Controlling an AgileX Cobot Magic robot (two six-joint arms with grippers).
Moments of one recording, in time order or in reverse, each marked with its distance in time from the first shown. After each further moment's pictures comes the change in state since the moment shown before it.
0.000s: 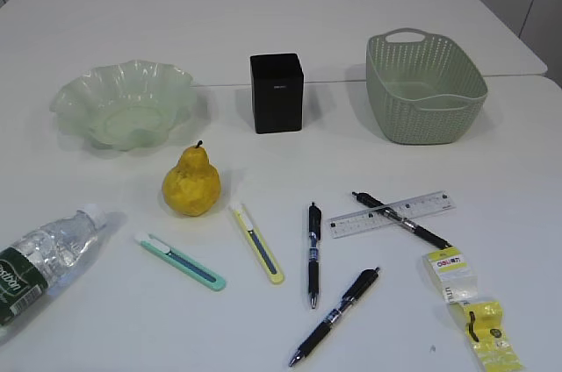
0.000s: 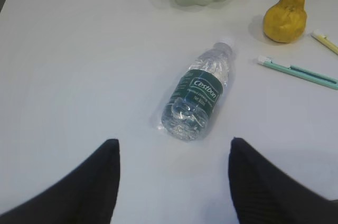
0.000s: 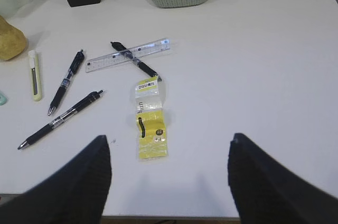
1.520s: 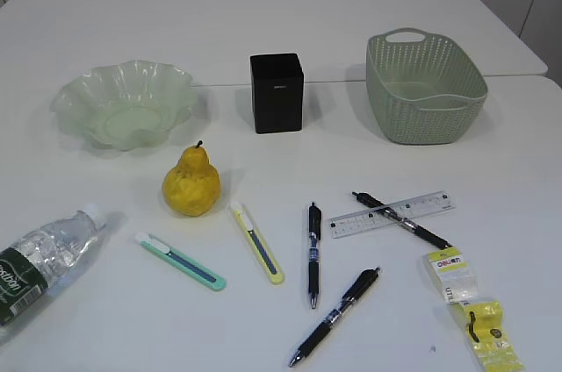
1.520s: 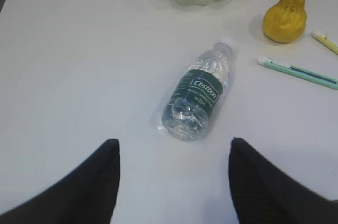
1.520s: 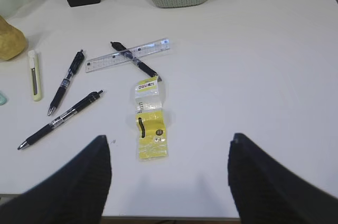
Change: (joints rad) left arm 0.000 0.000 0.000 0.000 0.000 0.000; right arm 0.000 0.000 0.000 0.000 0.000 0.000
